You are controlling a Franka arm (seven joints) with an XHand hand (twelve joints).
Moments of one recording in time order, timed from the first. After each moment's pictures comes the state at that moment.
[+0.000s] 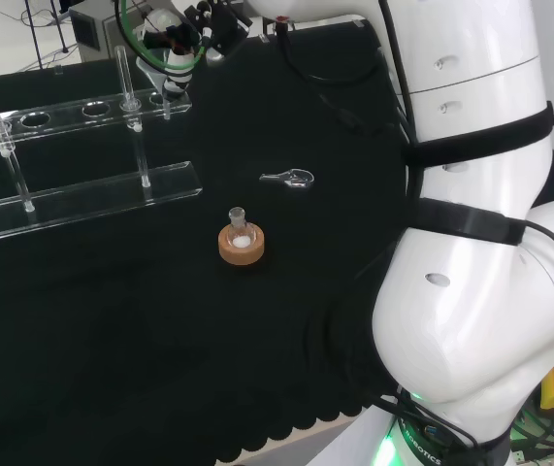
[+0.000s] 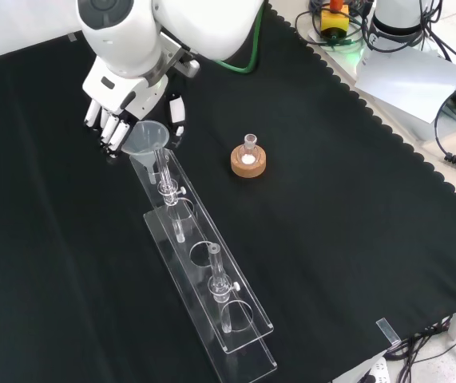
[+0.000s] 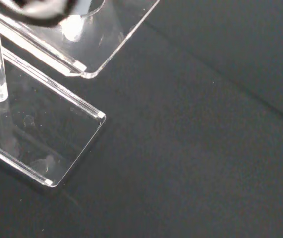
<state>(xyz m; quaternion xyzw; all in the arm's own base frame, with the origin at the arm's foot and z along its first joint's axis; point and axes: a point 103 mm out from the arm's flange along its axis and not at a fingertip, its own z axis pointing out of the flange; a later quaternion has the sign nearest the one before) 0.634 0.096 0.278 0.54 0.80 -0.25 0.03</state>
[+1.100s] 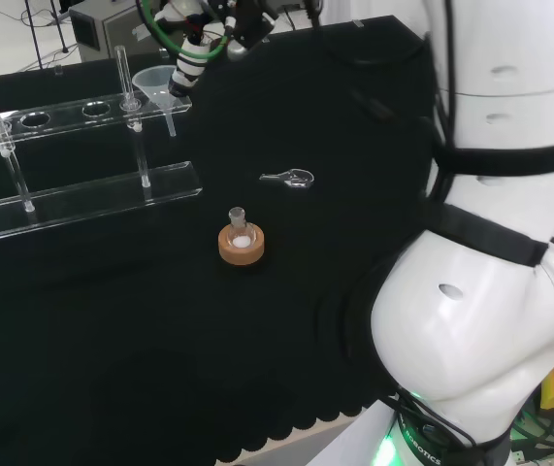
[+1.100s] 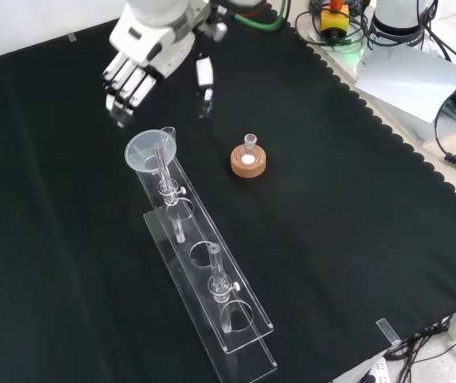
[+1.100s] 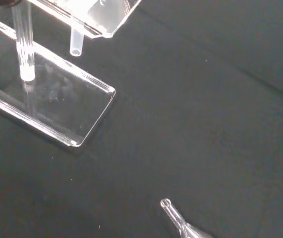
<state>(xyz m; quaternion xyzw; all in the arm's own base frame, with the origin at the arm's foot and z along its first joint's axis) 0.564 0.073 0.320 0.56 0.80 -0.23 0.02</state>
